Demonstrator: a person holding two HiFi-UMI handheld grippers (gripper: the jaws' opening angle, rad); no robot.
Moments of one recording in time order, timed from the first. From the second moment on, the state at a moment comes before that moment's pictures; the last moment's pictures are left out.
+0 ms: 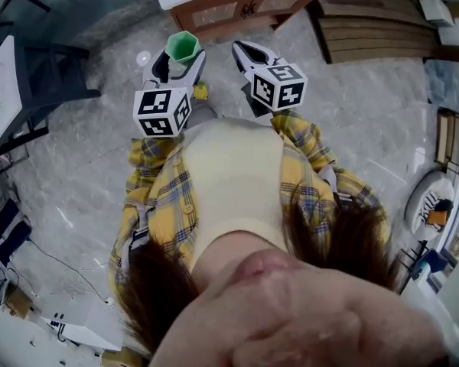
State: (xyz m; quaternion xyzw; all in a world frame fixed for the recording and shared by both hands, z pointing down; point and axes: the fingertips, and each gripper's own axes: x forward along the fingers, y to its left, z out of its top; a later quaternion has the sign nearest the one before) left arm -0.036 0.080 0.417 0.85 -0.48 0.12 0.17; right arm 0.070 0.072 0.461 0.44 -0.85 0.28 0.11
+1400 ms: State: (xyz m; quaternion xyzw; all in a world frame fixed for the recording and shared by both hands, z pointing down) left arm -0.098 -0.063 0.424 0.87 -0.44 0.12 0.18; right arm -0.006 -0.069 0.459 0.47 -0.83 0.28 0.12
